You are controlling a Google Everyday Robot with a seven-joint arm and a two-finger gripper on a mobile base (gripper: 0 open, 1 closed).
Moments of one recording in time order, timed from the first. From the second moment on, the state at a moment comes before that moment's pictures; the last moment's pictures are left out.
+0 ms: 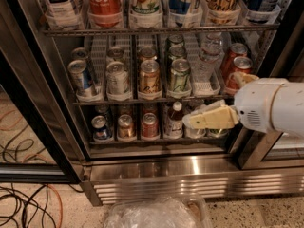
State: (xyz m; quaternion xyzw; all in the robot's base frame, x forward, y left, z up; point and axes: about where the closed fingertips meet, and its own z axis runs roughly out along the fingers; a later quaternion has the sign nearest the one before) arm 0.476 -0.141 0.913 -0.34 0.79 0.11 0.49
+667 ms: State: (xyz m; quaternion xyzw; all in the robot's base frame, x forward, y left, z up) arm 0.491 -0.137 0.889 -0.23 0.80 0.10 0.55
